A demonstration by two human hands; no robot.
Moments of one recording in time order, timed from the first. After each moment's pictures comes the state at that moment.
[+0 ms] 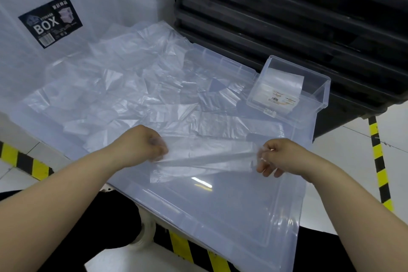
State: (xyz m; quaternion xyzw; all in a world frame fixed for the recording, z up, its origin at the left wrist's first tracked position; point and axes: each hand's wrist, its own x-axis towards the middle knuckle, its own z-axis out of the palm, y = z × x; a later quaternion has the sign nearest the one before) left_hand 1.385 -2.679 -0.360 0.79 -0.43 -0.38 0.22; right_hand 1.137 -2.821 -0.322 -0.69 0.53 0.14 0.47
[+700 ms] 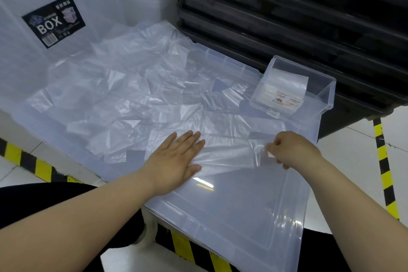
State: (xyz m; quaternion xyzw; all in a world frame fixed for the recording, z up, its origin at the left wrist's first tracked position) left_hand 1.339 -2.683 -0.397 0.70 -0.70 -0.14 -0.02; right_hand 1.149 -2.834 -0.329 -0.75 0.59 0.19 0.22
